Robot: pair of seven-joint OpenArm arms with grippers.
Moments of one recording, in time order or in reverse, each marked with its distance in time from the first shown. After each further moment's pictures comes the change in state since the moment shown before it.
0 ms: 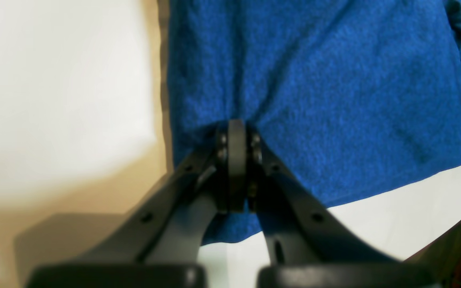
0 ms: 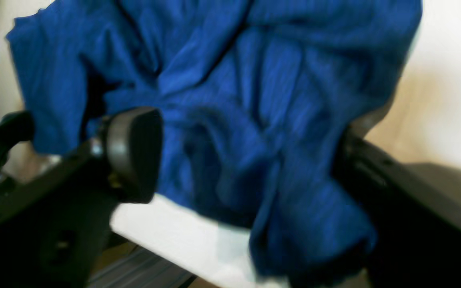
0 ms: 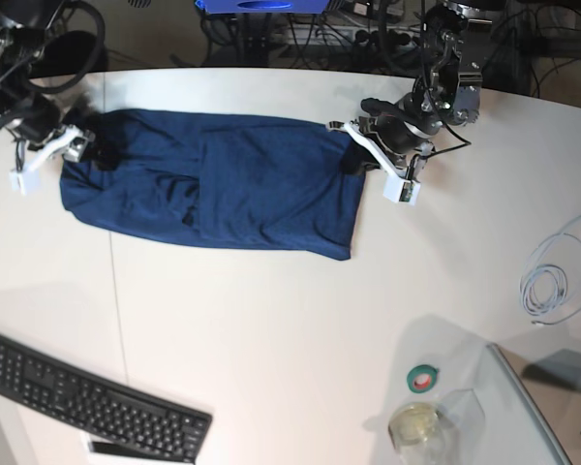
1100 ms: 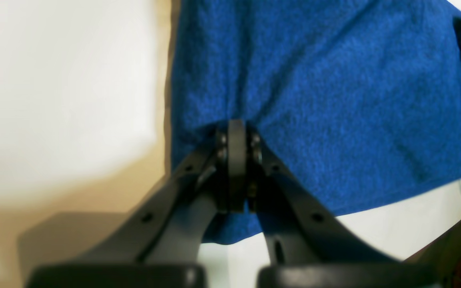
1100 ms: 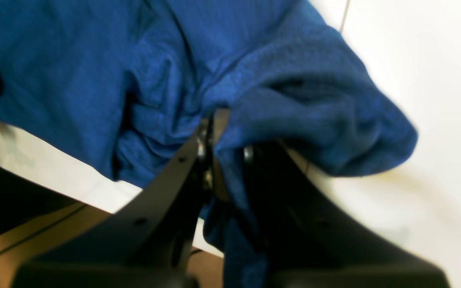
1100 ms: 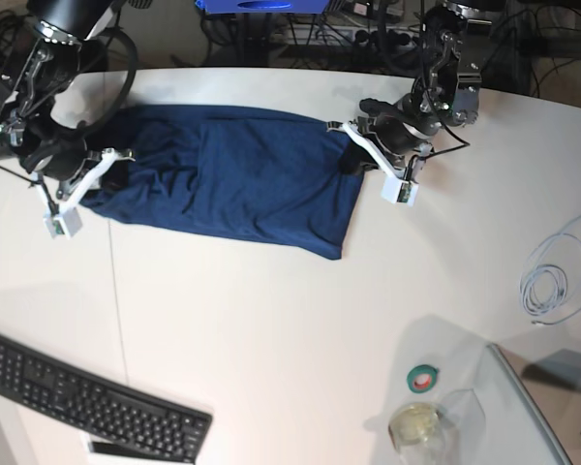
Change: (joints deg) left arm -0.2 0.0 0.5 0.2 0.1 0.0 0.5; right arm 0.8 -11.1 -4.7 28.8 -11.5 -2.4 -17.2
